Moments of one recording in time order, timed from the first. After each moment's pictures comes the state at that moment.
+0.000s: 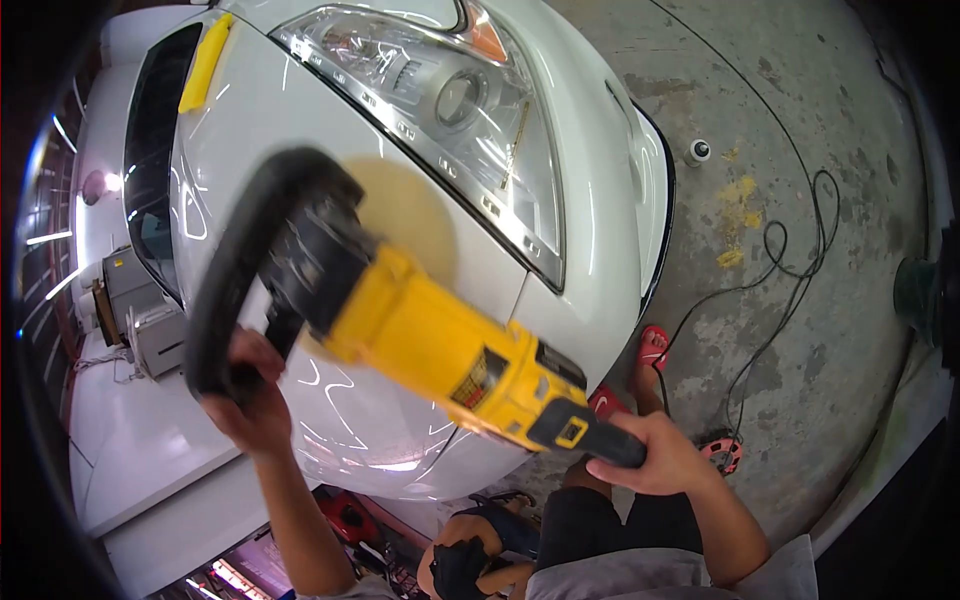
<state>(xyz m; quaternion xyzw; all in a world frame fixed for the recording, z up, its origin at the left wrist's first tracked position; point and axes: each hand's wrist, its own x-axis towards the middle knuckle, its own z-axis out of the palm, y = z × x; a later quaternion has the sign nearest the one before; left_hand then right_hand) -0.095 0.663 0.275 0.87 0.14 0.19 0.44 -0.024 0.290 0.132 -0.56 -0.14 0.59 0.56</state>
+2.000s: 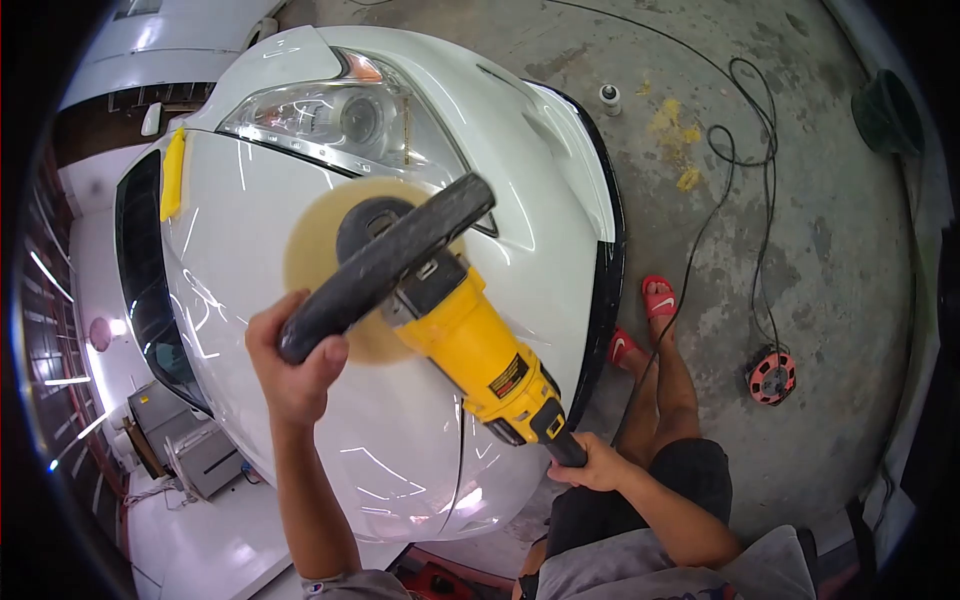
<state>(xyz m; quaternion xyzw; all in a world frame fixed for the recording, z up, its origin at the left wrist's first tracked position) -0.094 0.609 0.248 0.92 0.11 0.10 0.37 -0.278 0.313 0.068 -0.40 0.06 0.58 0.71</state>
